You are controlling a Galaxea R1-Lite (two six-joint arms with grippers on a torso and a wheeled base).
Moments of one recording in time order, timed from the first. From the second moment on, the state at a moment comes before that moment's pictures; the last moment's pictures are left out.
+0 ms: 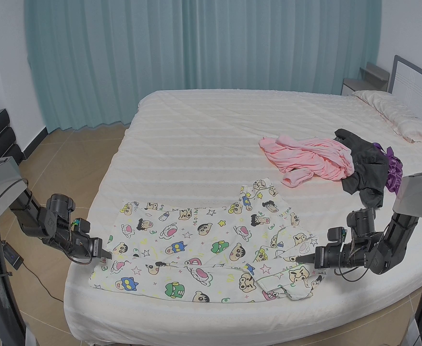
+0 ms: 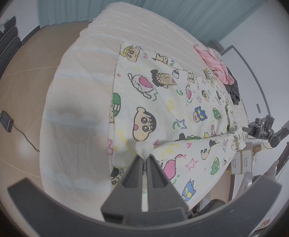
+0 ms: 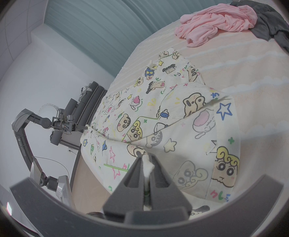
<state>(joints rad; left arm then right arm) 0.15 2.26 -0.95 -0.16 -0.49 0.09 0.15 2.26 -0.54 -0.95 0.58 0.28</state>
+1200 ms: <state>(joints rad) 0.25 2.08 -0.87 -0.15 -0.63 -0.15 0.07 2.06 -0.38 -0.95 0.53 0.37</state>
